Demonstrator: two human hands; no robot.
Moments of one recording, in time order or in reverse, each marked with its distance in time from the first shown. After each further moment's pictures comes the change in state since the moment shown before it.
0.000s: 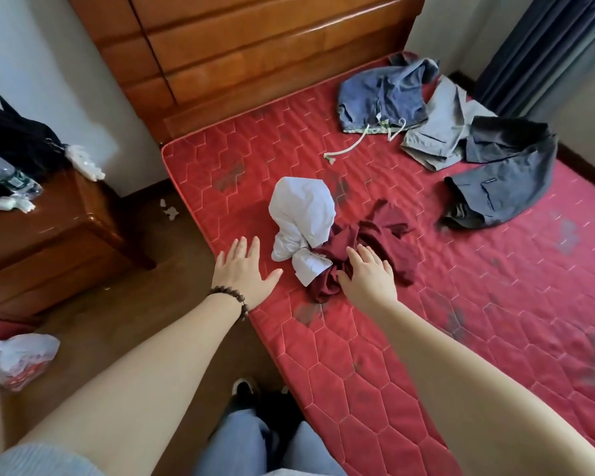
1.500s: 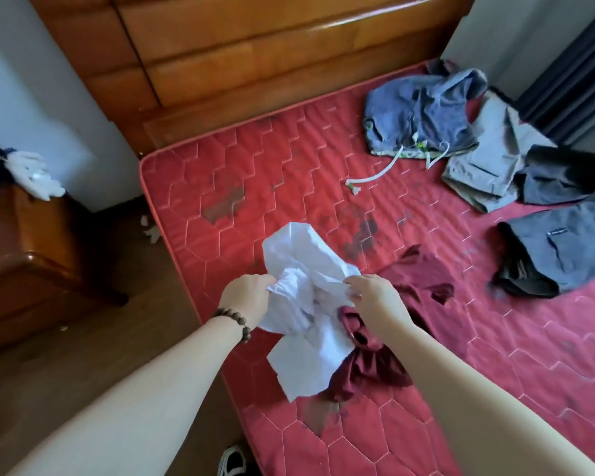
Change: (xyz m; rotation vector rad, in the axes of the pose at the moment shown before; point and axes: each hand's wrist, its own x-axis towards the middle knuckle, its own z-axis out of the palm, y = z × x) left_hand 0.236 -0.038 0.089 -0.302 -0.065 0.044; right_hand 0.242 -0.012 0.066 0.153 -0.027 -0.173
